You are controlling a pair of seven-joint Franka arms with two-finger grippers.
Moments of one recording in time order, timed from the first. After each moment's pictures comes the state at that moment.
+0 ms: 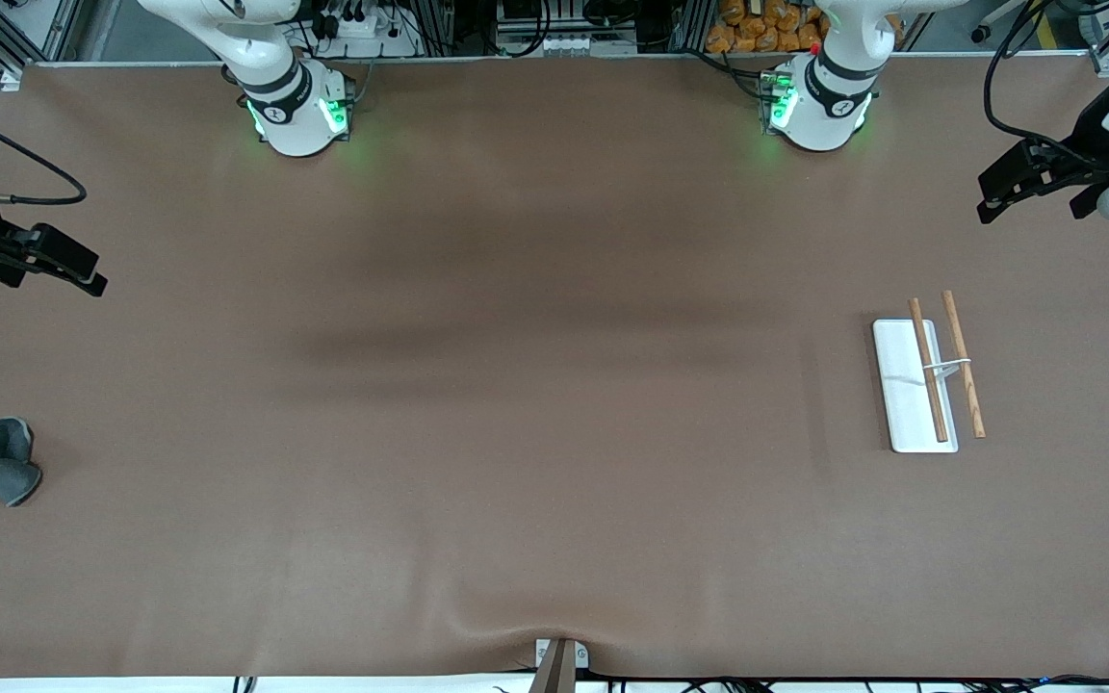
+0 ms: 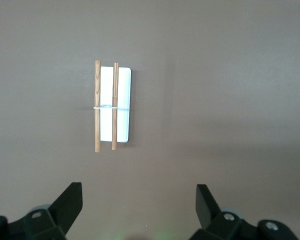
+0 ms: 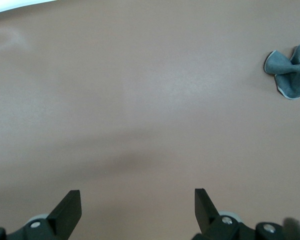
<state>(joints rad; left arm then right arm) 0.03 -0.09 -0.13 -1.58 0.01 1.51 -0.14 -0.07 0.04 0.09 -1.52 0.02 1.60 0.15</state>
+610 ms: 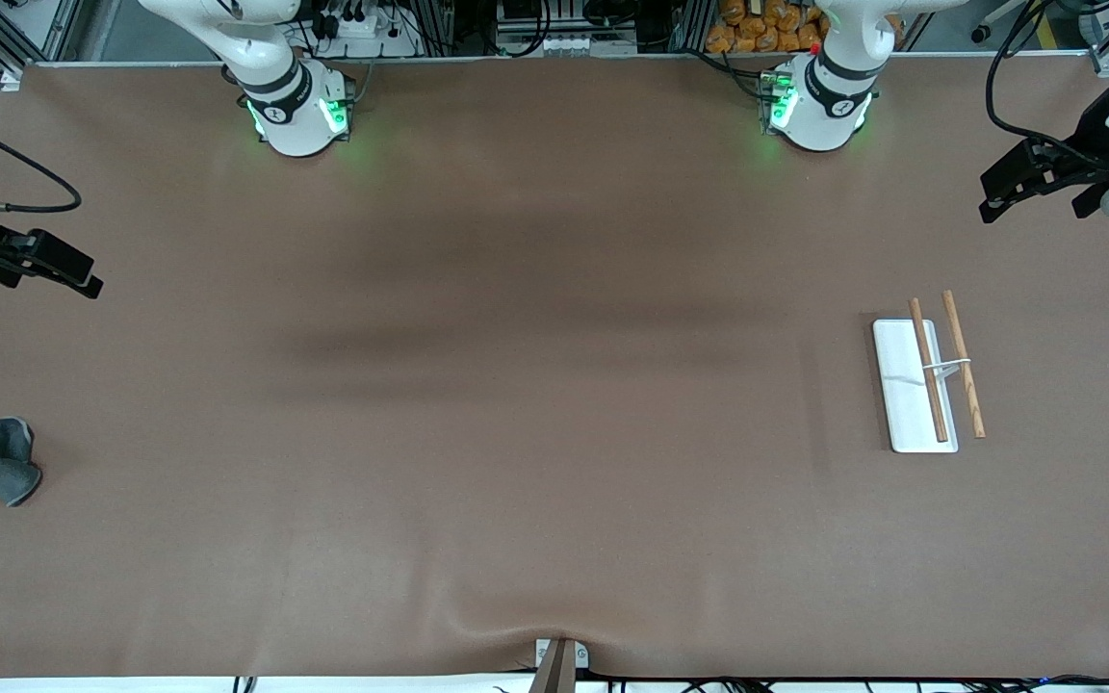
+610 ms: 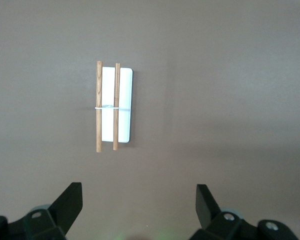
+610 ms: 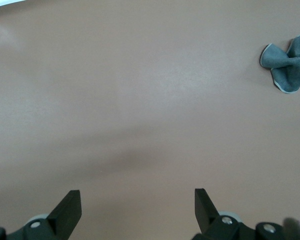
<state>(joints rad) 0.03 -0.09 -0.13 -1.58 0.02 1.51 -0.14 -0.09 0.04 0.08 -1.54 0.01 1.61 0.15</state>
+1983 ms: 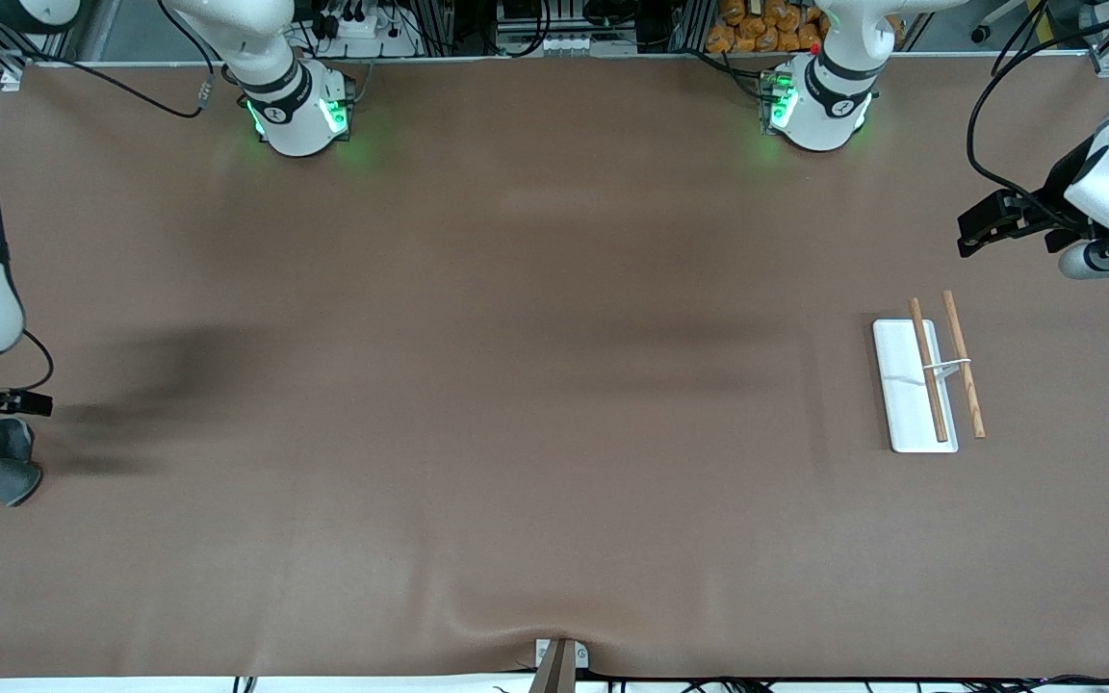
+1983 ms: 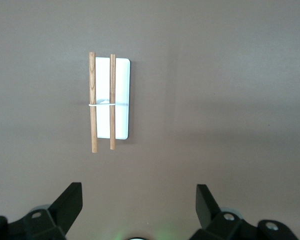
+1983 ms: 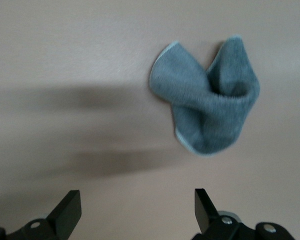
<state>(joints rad) 0.03 -0.01 -0.13 -1.59 0.02 1.52 -0.14 -0.48 0.65 0.06 -1.56 -0.32 2.21 -0.25</state>
